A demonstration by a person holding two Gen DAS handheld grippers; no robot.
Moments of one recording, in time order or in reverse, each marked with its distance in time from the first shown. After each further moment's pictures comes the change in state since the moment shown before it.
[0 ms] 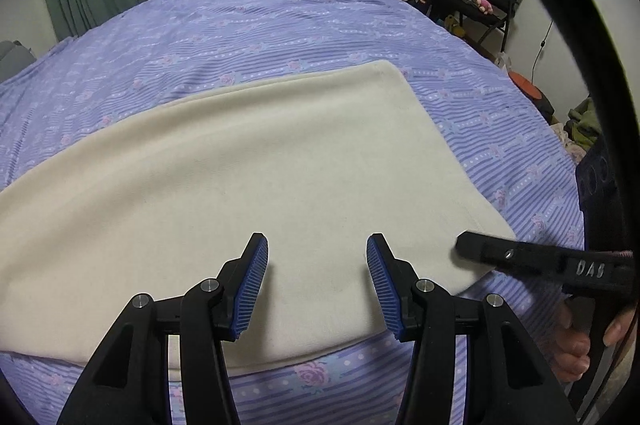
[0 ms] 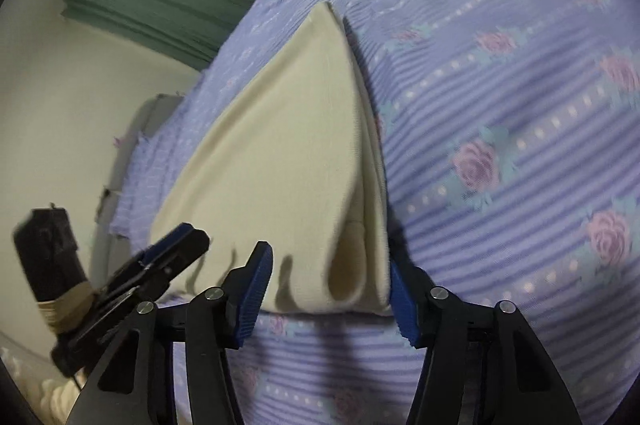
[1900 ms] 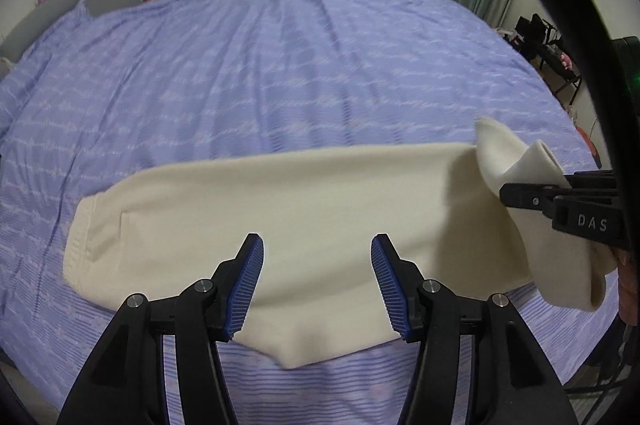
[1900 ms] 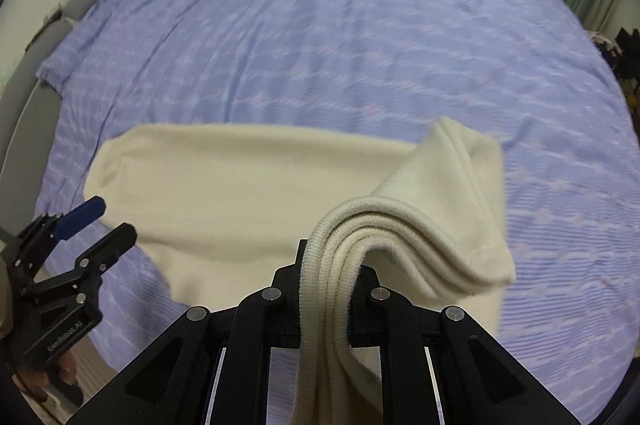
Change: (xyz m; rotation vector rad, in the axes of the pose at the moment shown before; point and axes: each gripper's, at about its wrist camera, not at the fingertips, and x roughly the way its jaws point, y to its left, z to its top) left arm -0.175 0.427 -0.043 -0.207 0.045 0.139; right arm 0.240 0.470 -0.070 -0.542 0.279 -0.499
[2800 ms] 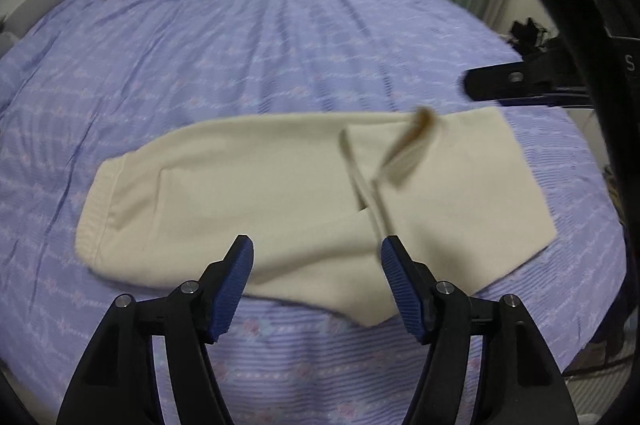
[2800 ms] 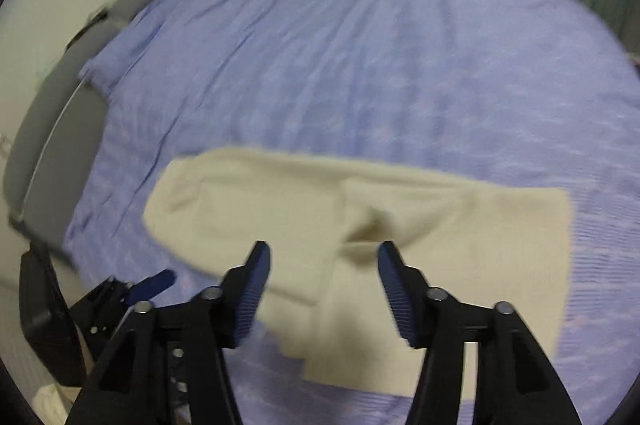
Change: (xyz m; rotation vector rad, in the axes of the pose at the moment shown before) left arm -0.009 0.078 -0.058 0.011 -0.035 -0.062; right arm -0.021 0.094 0.008 -0.023 -0.130 0.090
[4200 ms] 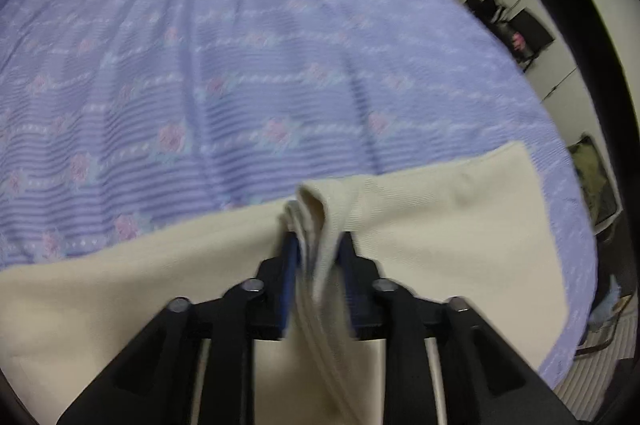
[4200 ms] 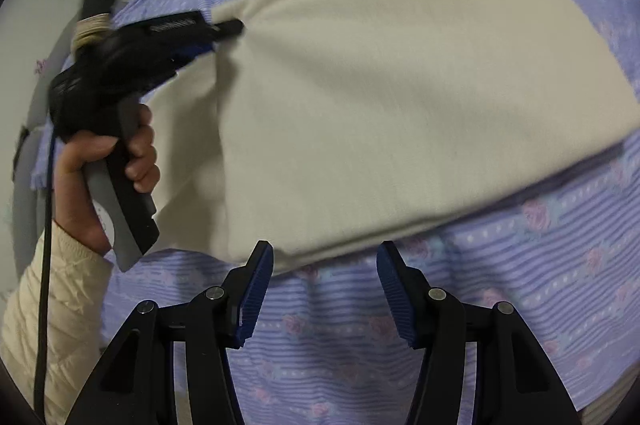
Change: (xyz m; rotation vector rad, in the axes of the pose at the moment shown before) left arm 0.209 -0.005 0.129 0.053 0.175 -0.241; right arm 0.081 -0.030 -0.156 0.555 0.163 0.034
